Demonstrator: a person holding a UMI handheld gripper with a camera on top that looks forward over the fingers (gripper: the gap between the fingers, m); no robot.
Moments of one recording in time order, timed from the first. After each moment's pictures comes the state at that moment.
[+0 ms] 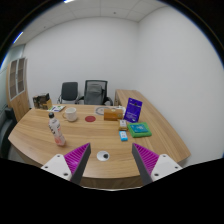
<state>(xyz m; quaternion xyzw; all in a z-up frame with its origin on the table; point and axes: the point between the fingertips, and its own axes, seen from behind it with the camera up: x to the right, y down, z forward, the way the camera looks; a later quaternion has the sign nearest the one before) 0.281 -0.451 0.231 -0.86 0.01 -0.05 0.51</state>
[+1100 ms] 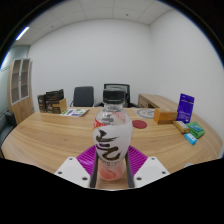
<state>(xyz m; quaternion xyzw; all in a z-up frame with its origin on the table) -0.005 -0.216 0.064 -0.83 0.01 -0.02 0.56</state>
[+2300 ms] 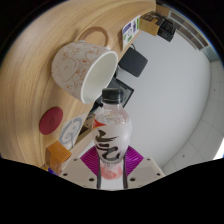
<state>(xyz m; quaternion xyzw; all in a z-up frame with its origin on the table) 0.129 0.059 0.168 -0.44 -0.59 -0.63 0.25</state>
